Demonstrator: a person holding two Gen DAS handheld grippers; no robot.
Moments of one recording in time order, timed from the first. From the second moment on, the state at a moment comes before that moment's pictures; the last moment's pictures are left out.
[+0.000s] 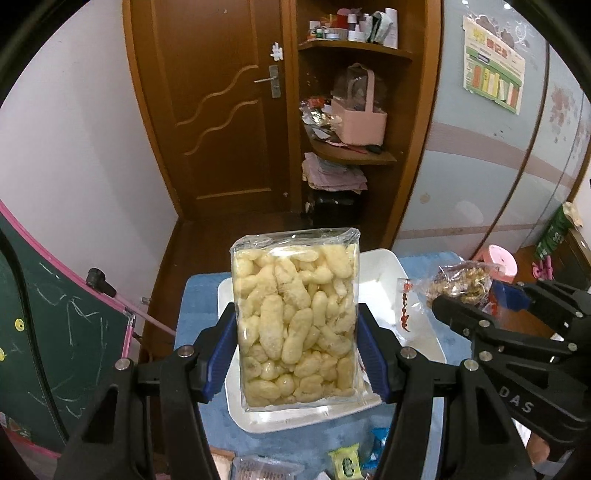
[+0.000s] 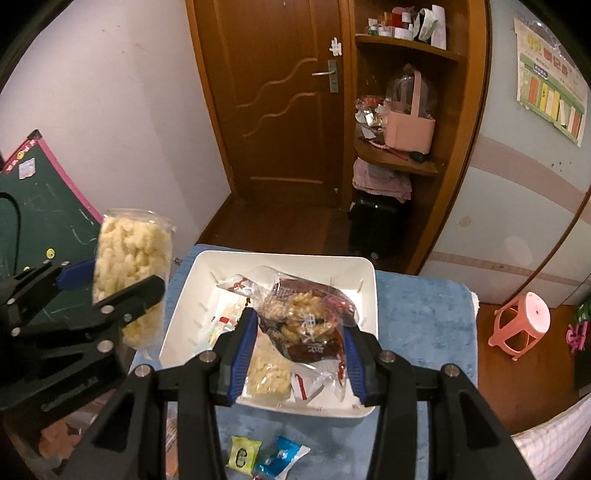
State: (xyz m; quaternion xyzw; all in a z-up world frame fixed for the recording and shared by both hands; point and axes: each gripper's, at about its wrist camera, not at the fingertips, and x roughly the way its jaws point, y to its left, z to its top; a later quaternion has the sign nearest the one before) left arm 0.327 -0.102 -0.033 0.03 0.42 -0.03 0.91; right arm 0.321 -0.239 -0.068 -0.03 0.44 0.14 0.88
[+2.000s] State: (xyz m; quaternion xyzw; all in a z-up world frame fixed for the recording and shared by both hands) left arm 0.130 -0.011 -0.028 0.02 0.39 -0.06 0.92; right arm 0.121 -0.194 -0.036 -0.05 0.32 0.09 0.94
